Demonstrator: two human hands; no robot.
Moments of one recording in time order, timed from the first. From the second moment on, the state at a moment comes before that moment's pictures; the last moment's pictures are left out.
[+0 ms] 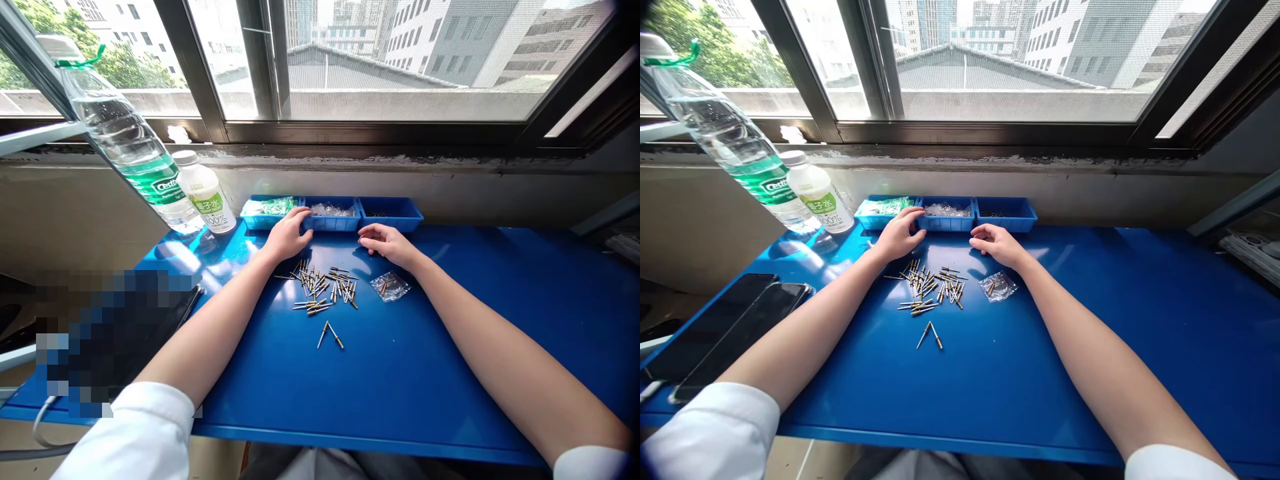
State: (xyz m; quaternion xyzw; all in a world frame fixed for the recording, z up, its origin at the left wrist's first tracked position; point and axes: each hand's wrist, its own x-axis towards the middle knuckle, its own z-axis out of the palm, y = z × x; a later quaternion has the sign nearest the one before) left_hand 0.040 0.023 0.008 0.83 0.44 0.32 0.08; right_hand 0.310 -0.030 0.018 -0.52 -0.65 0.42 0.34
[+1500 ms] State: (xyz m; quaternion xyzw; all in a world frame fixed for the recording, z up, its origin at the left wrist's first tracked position) left_hand 0.038 0.018 0.006 0.83 0.45 0.32 0.03; right_hand 0.333 -0.033 0.060 -0.52 -0.72 0.45 0.06
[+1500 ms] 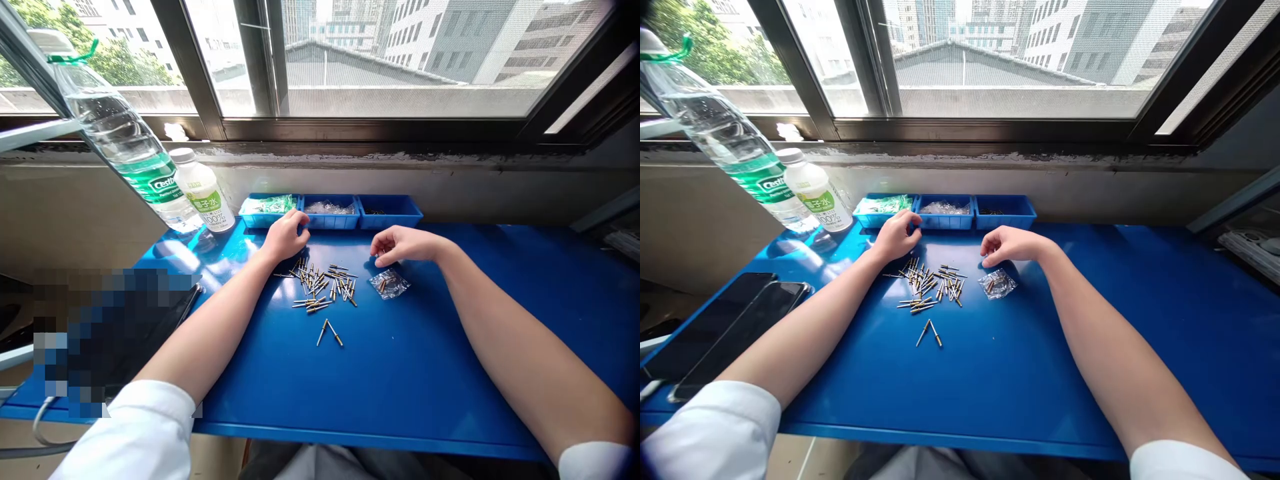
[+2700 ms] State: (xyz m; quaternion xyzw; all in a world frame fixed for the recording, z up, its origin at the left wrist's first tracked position) left_hand 0.037 0.018 0.005 0.86 0.39 0.30 0.09; right_hand 0.333 -0.036 0.057 -0.46 -0.72 0.52 0.08
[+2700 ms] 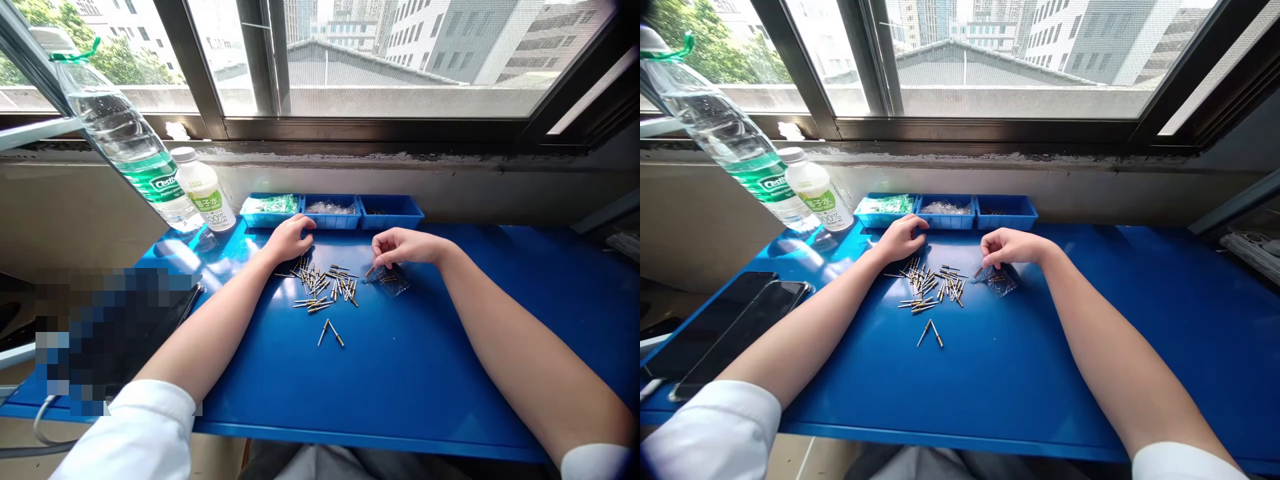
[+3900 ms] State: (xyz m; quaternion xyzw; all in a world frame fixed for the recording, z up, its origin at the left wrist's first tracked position) left_hand 0.040 0.021 0.012 0.76 0.40 0.47 0.20; right_hand 0.293 -0.030 0.003 -0.51 -0.63 0.41 0.41
